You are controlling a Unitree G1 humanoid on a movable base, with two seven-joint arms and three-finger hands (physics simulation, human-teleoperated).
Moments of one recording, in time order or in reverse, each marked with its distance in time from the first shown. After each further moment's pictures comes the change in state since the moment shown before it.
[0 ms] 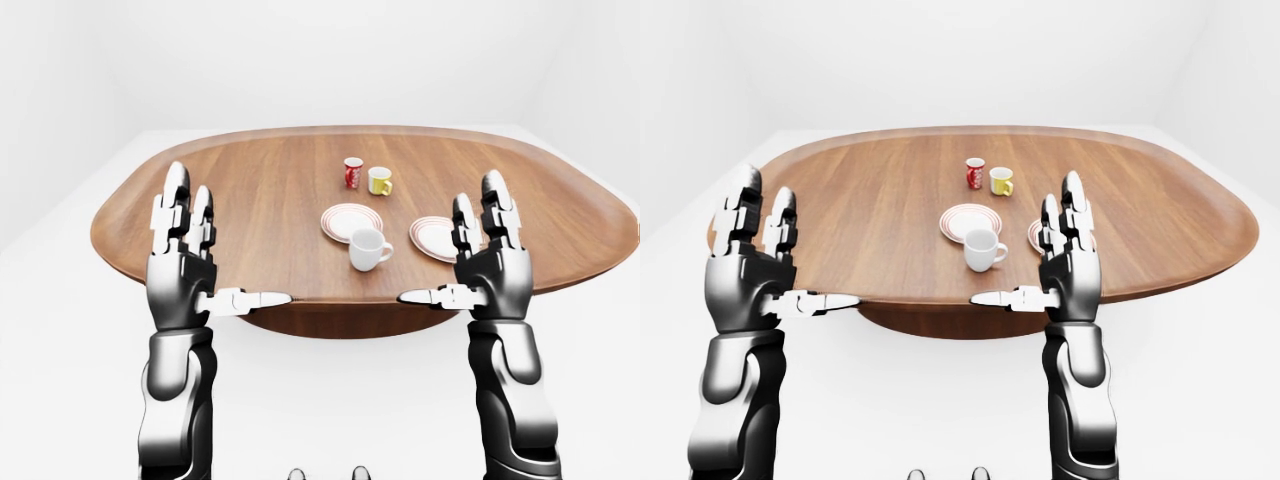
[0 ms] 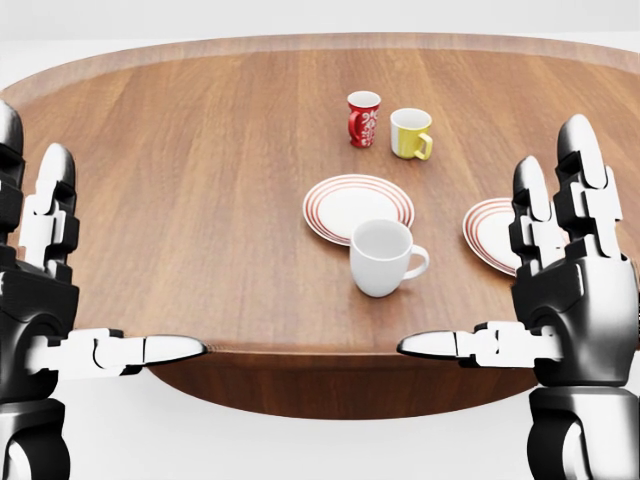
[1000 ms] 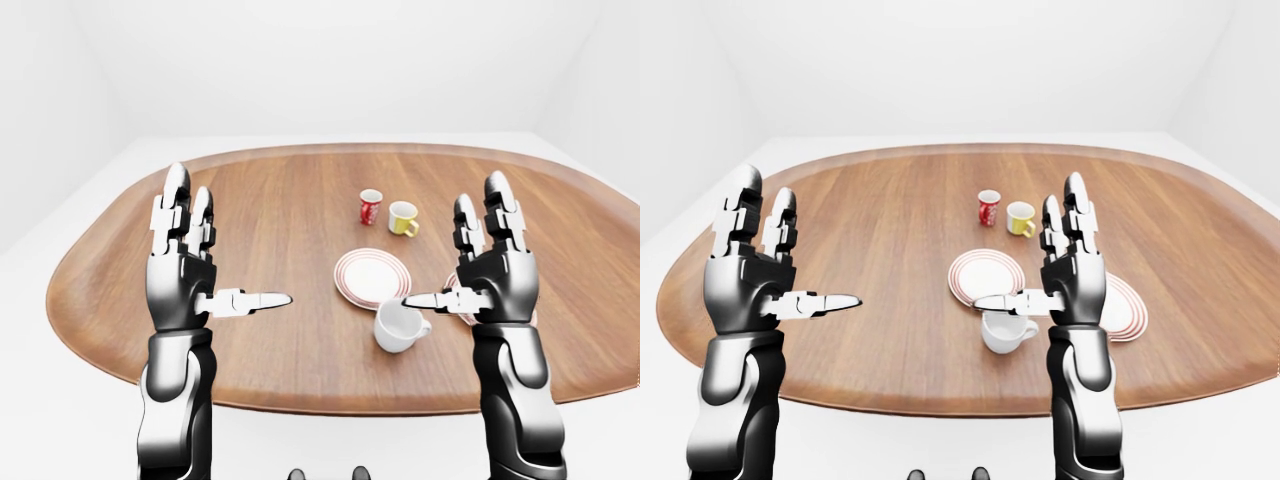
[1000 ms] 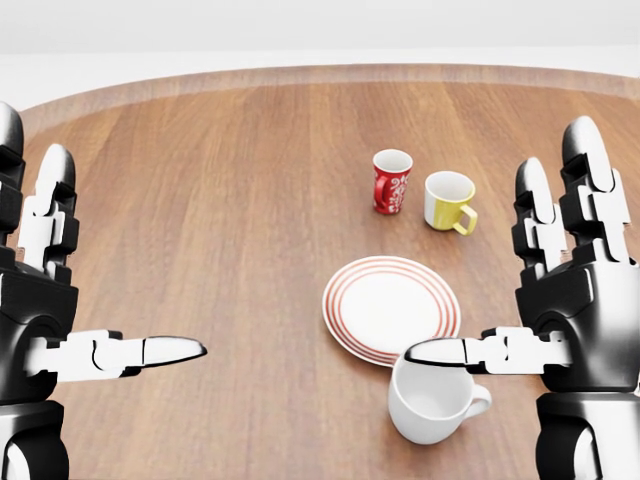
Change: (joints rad) left arm 0.005 0.001 0.002 -0.003 0.002 0.000 -0.005; right arm 0.016 -0.005 -0.017 -0.013 0.037 0.000 0.029
